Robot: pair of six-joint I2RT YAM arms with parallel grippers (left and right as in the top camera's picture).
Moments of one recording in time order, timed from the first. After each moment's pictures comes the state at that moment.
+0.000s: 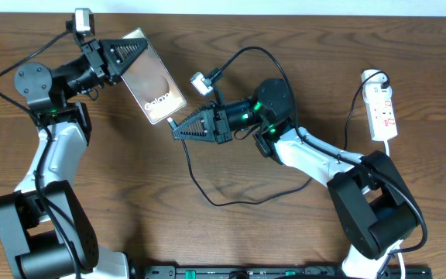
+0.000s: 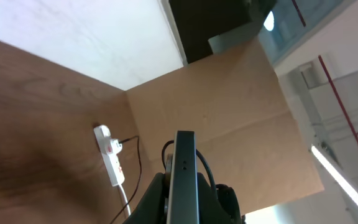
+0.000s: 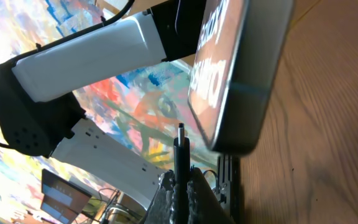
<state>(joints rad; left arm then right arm) 0.25 1.67 1.03 1.05 1.31 -1.59 0.59 1.90 1.10 1.04 -1.31 1.17</state>
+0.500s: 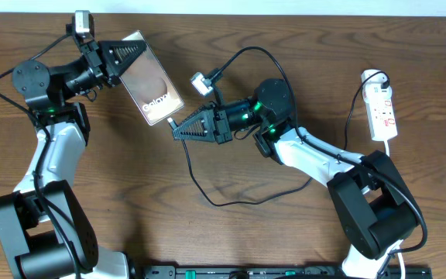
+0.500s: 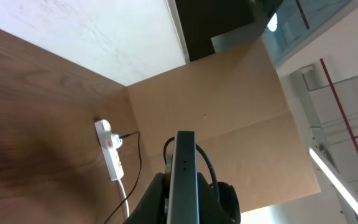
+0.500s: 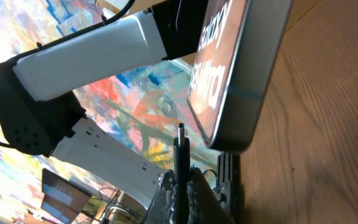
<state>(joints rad) 0.26 1.67 1.03 1.02 1.33 -1.59 0.59 1.90 1.10 1.04 -1.32 1.17</state>
